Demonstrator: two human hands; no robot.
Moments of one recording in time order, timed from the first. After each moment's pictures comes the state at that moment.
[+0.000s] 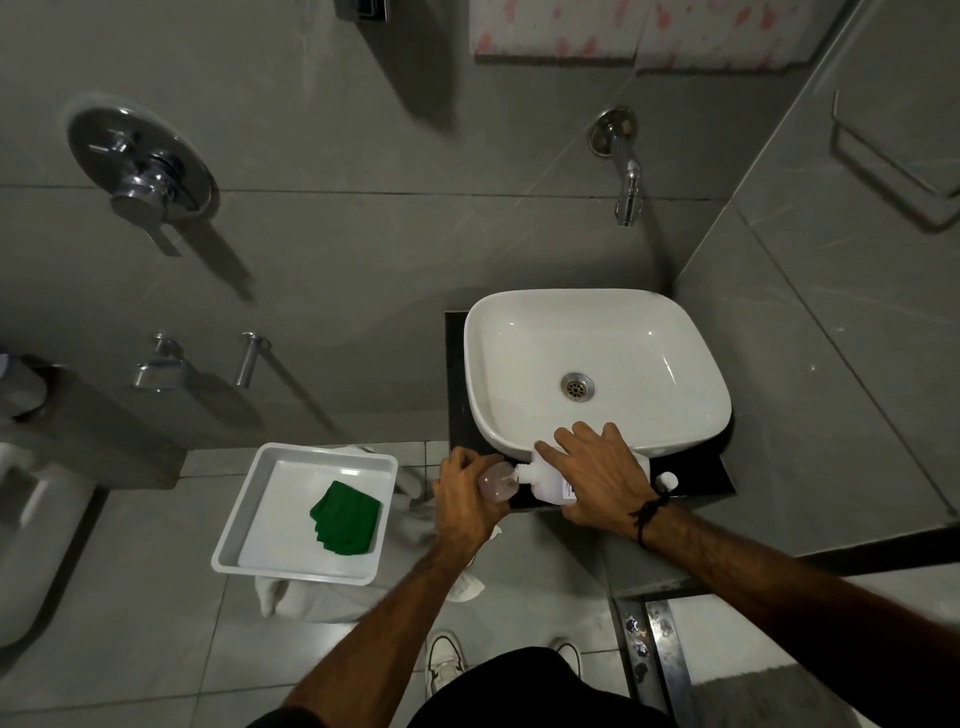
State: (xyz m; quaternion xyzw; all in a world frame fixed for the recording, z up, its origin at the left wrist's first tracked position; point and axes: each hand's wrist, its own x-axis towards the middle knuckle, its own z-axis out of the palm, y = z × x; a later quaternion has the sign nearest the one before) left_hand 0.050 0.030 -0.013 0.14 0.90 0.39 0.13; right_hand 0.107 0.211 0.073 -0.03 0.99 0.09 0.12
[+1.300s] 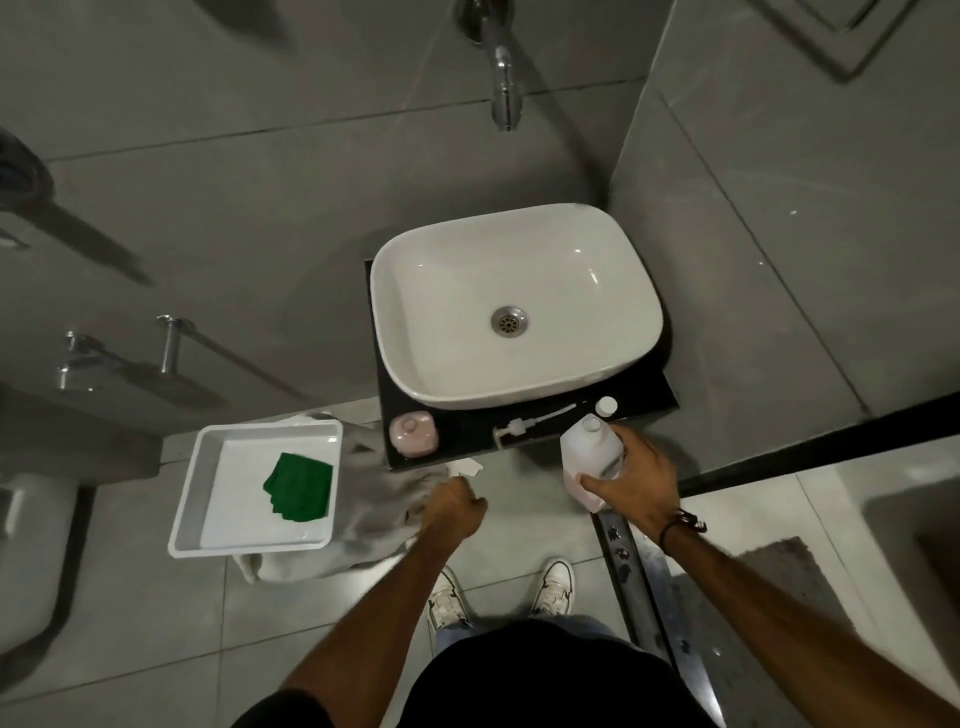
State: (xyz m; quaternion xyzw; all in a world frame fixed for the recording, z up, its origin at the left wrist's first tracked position) left_hand 0.117 0.093 -0.058 0.13 0.90 0.16 0.38; right_hand 0.256 0.322 -0.035 0.36 0.86 -0.35 -0.03
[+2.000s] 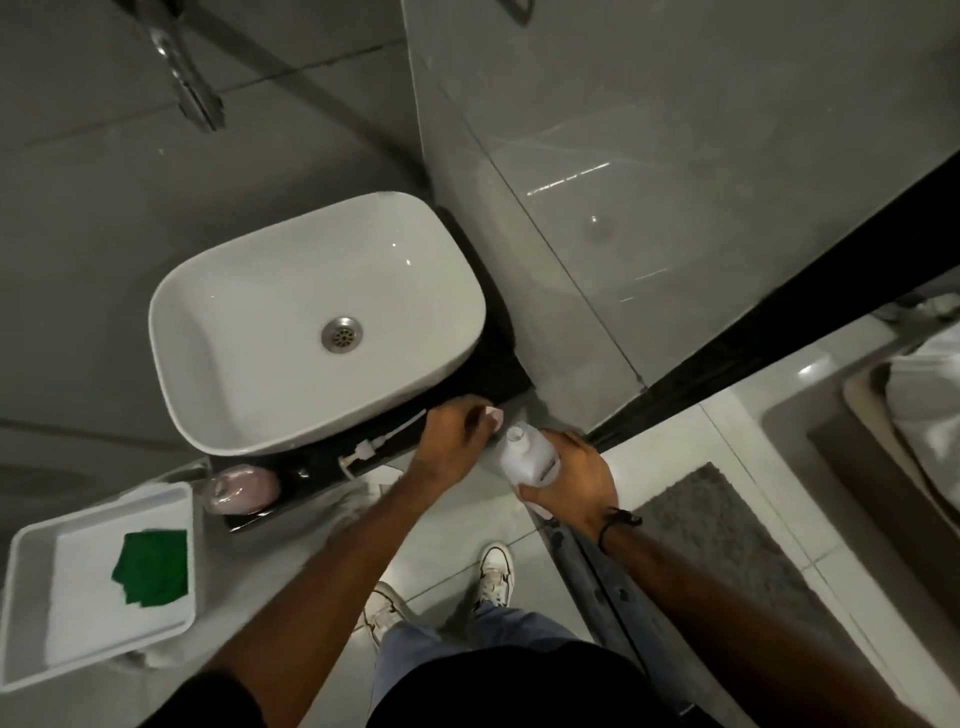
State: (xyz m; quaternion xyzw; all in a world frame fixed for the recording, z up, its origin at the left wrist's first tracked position) left_hand 0.154 0.312 -0.033 0.40 0.82 0.35 0.22; right_hand 0.338 0.413 -0.054 0.39 0.86 -0.33 -0.02
